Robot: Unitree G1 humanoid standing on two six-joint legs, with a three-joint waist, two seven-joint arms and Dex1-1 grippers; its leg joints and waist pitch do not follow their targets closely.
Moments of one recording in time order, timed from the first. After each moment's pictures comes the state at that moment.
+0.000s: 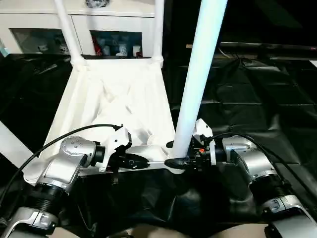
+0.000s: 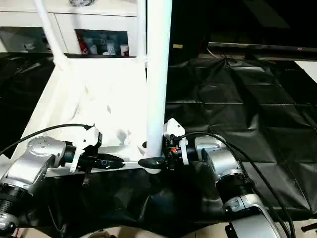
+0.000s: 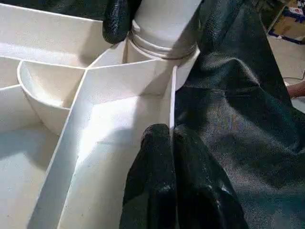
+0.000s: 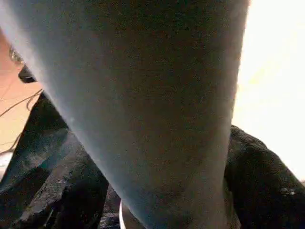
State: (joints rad) left arm -0.40 0.46 -0.20 0.35 -0.08 0.20 -1.35; right arm -0.53 -0.27 0.19 0.58 0.15 0.17 1.35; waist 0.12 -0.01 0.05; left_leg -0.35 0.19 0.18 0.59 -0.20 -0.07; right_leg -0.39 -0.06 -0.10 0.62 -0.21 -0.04
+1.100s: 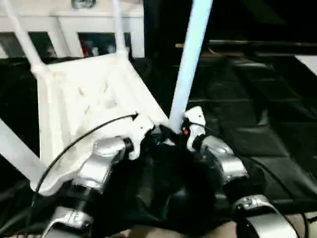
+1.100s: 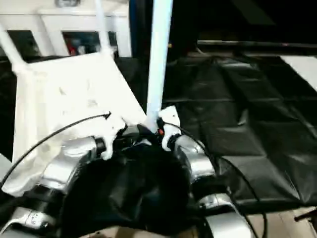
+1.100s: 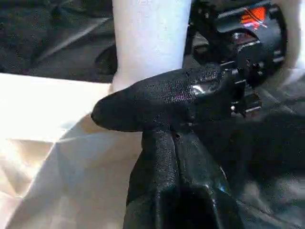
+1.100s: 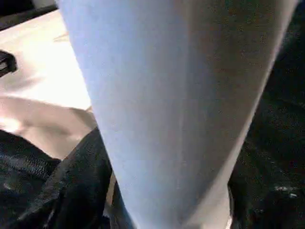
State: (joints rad) left arm -0.42 0.19 -0.15 0.35 -0.01 0.23 -0.87; right arm -0.57 -0.04 0.04 0.77 0.07 -0.01 0.67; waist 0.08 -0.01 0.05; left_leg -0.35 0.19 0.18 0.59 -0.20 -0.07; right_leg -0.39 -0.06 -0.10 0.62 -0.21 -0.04
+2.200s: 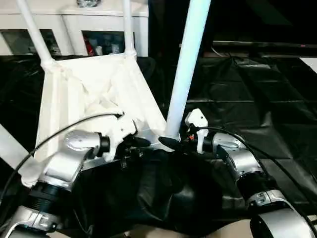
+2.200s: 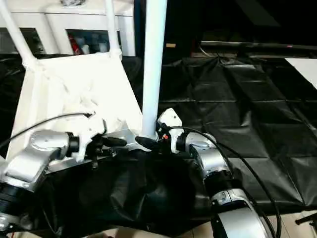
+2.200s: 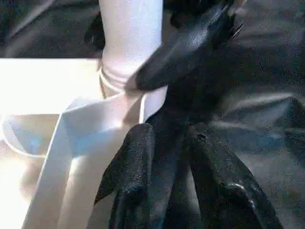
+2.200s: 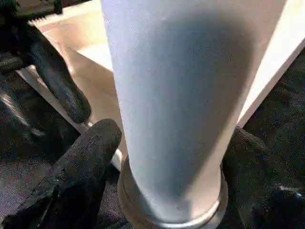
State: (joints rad) left arm -0.41 0.46 -0.22 0.21 -0.05 0.33 -1.10; right arm -0.59 -0.16 0.11 0.74 0.08 0.00 0.97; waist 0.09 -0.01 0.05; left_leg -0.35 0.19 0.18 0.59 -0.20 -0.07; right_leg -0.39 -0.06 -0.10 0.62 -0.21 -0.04
